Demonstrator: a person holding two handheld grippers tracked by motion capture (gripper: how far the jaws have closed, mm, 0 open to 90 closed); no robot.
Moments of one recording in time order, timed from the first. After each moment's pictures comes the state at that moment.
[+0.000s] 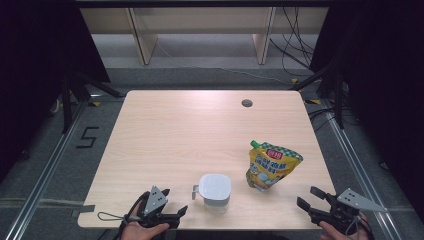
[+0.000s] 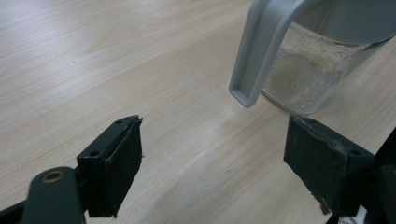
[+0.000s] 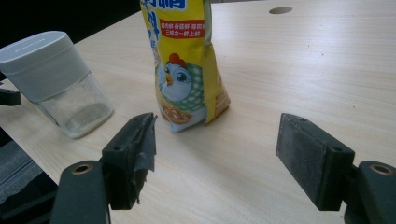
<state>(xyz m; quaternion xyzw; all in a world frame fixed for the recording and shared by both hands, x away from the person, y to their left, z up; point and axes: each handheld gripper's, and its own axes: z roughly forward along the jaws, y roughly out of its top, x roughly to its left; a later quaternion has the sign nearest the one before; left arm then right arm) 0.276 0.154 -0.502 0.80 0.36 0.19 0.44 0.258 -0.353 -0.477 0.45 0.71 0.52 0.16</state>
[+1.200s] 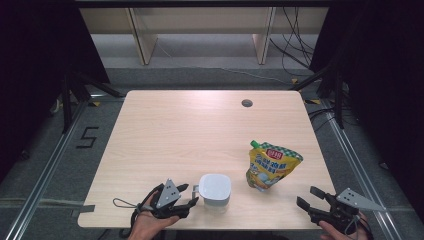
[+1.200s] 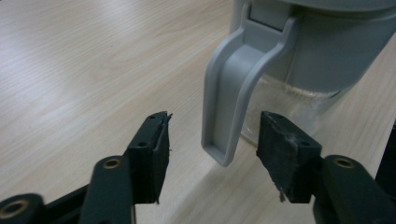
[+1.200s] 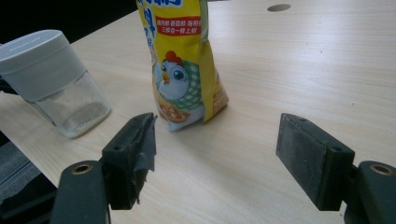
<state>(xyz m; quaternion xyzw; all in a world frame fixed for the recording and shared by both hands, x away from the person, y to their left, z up) 0.299 0.124 -0.498 0.82 0.29 0.18 0.46 0.260 -0.354 -0.479 0.45 0.71 0.52 0.17</state>
